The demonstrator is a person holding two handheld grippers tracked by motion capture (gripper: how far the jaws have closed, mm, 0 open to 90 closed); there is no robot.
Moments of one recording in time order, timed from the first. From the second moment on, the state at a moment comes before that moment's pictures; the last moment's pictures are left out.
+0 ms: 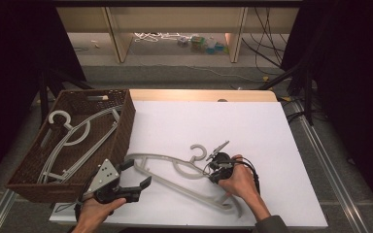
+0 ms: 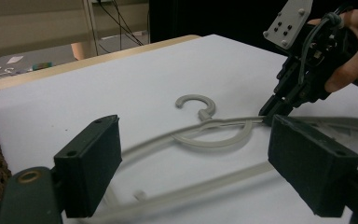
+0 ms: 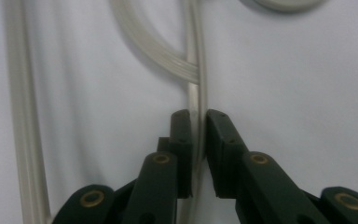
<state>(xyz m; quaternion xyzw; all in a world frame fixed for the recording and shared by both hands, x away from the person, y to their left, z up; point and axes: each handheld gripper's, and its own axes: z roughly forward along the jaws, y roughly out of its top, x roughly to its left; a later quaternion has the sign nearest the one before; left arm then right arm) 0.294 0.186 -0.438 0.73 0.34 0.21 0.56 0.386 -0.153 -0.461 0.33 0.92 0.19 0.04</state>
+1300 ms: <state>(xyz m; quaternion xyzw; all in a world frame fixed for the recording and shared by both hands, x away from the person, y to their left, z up) 0.367 0.088 -0.438 0.85 0.27 0.13 0.43 0.345 -0.162 -0.388 0.11 0.96 0.18 0.20</state>
